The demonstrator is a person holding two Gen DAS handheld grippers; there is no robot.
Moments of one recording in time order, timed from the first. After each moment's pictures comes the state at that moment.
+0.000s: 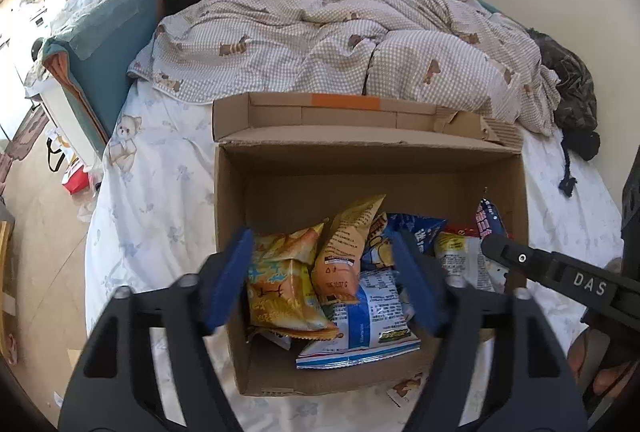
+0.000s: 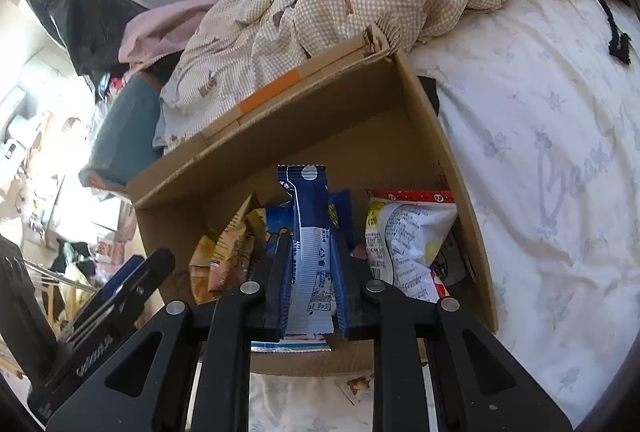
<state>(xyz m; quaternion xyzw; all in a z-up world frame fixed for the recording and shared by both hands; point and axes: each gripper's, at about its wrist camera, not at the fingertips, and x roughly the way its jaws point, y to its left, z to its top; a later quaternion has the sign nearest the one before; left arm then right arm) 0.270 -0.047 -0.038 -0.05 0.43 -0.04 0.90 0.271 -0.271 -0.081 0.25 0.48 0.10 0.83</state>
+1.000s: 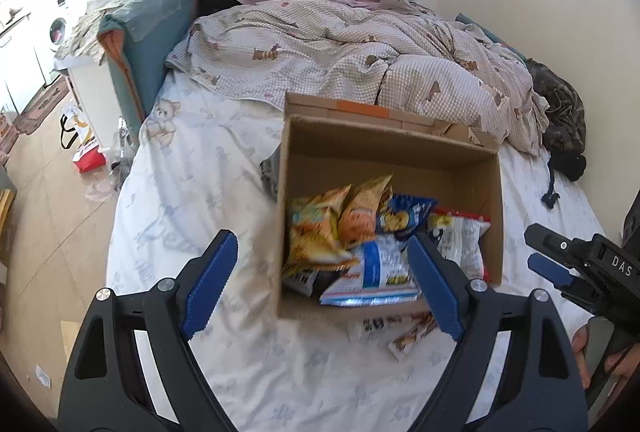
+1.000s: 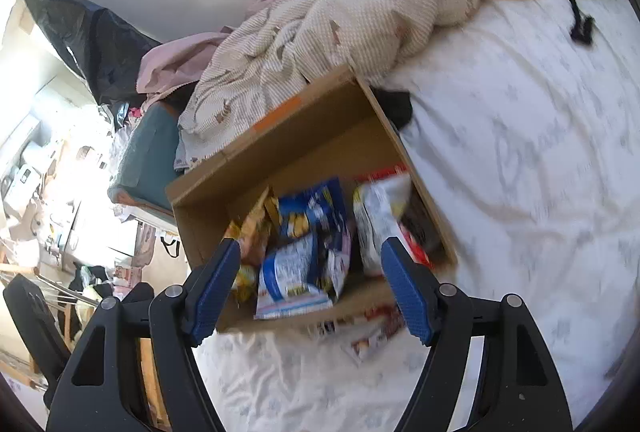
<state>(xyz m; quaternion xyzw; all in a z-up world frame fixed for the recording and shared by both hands) 0.186 -0.005 -0.010 -0.09 0.41 -0.03 0.91 0.193 -0.297 -0.053 0.29 0.45 0.09 0.84</state>
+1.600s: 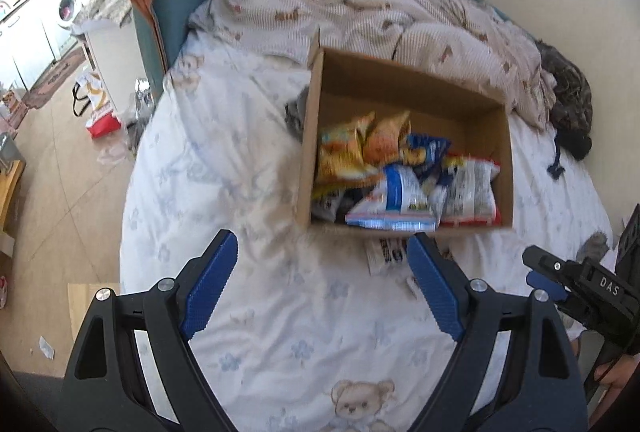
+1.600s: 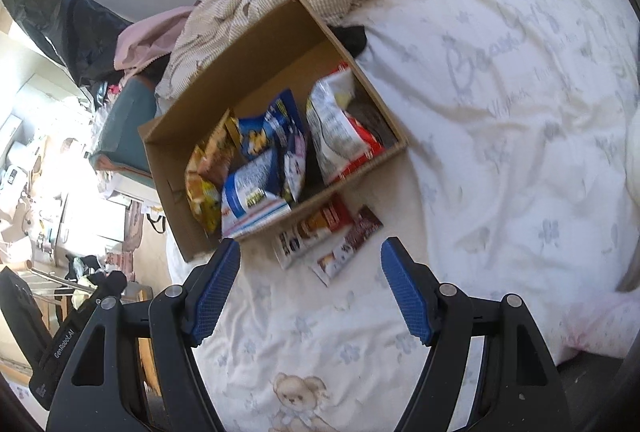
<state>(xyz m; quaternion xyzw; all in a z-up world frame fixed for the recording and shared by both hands) 0.133 0.007 -0.037 -0.10 0.46 -0.01 0.88 0.133 -0.296 -0.093 0.29 0.51 0.07 0.81</state>
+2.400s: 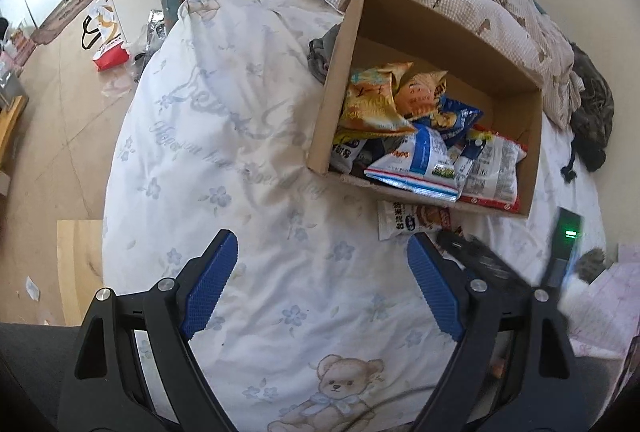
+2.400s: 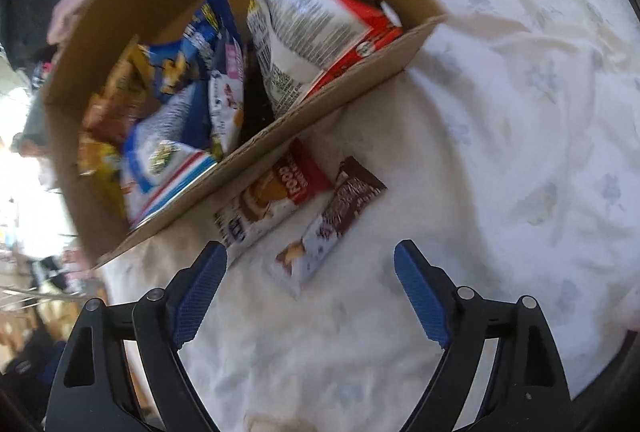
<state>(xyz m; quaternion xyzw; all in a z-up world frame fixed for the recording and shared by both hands) 0.140 0.019 -0.069 -0.16 0.53 0.02 0.83 0.179 -0.237 -0.188 0.25 0.56 -0.03 0.79</state>
